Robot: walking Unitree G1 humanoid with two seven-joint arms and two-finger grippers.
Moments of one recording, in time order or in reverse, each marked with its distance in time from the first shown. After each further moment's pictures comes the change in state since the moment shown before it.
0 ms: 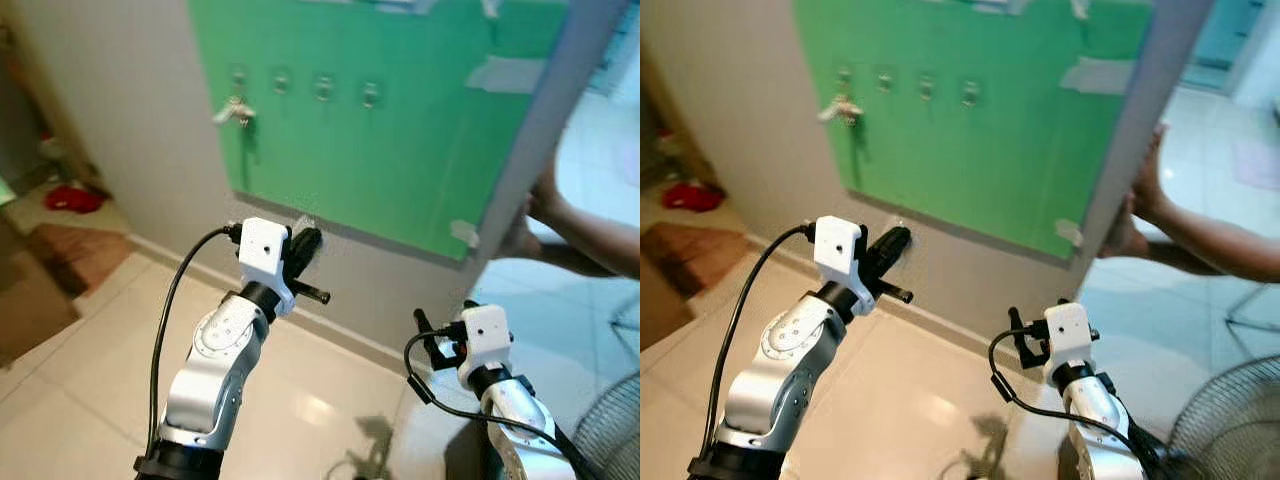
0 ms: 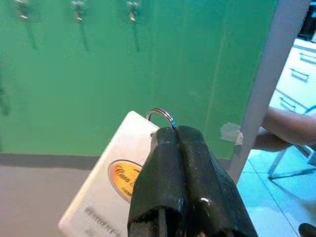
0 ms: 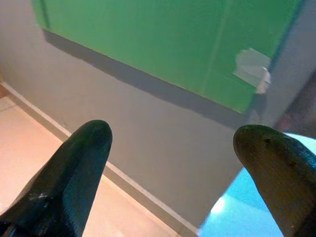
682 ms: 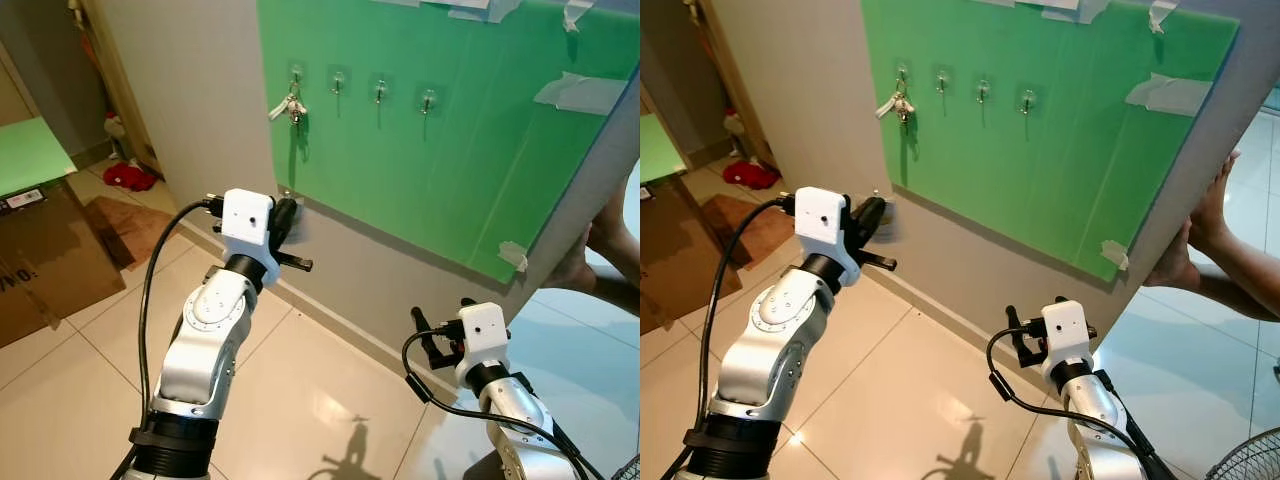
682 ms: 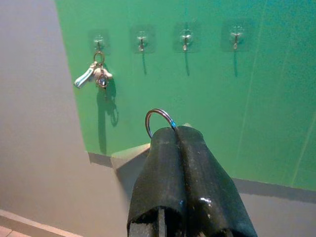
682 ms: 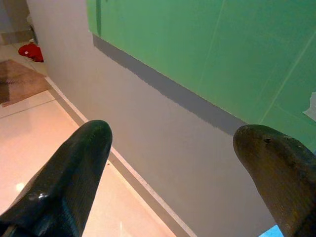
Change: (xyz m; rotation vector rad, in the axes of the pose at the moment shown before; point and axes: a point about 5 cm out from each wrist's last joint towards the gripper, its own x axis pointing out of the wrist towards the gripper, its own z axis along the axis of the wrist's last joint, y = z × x) left arm 0.011 0.020 0.022 0.091 -0.041 0.136; right arm 0.002 0.002 0.001 -0.008 -0.004 0.015
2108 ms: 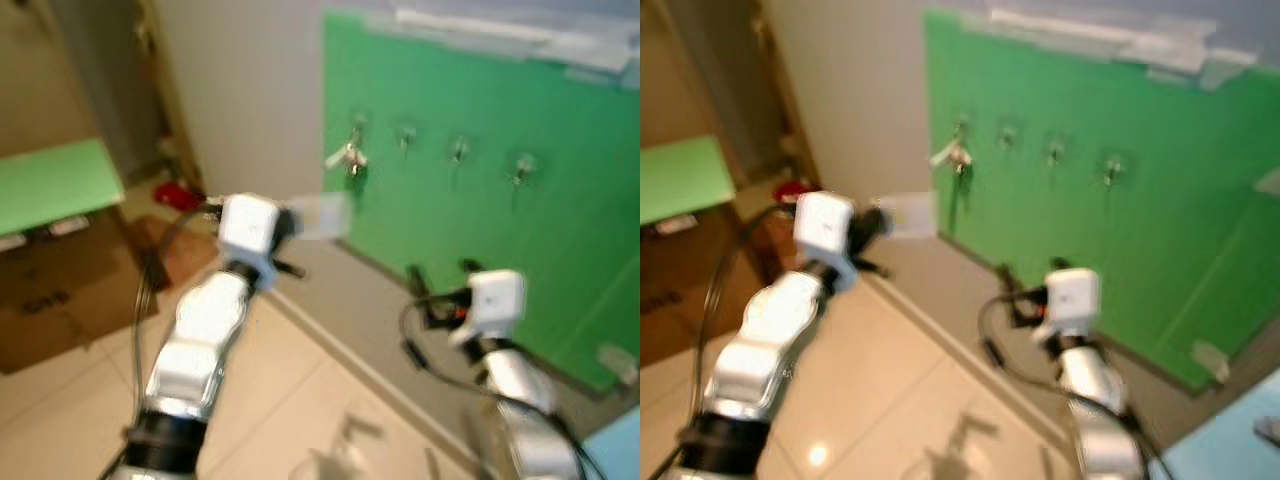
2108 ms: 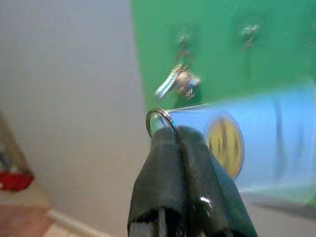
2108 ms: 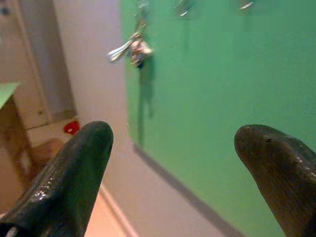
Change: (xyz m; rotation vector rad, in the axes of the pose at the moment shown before) left arm -0.001 0.010 -0.015 0.056 0.070 -0.006; right arm 0.006 0.012 0.049 0.115 -0.209 0.012
